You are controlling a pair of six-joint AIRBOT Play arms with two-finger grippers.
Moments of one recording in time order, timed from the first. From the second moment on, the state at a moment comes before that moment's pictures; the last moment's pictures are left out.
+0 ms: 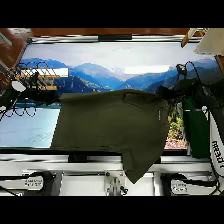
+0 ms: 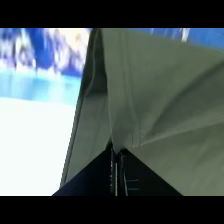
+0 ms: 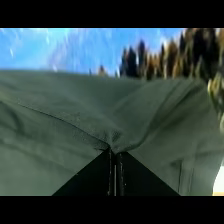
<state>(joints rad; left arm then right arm) 0.15 -1.50 1.18 1.11 -1.01 -1.39 -0.05 -1.48 1.20 1.86 -0.88 -1.60</state>
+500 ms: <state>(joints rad) 0.18 -1.50 1.21 1.14 -1.27 -1.31 -0.05 -1.45 1.20 1.82 -1.14 -1.60</state>
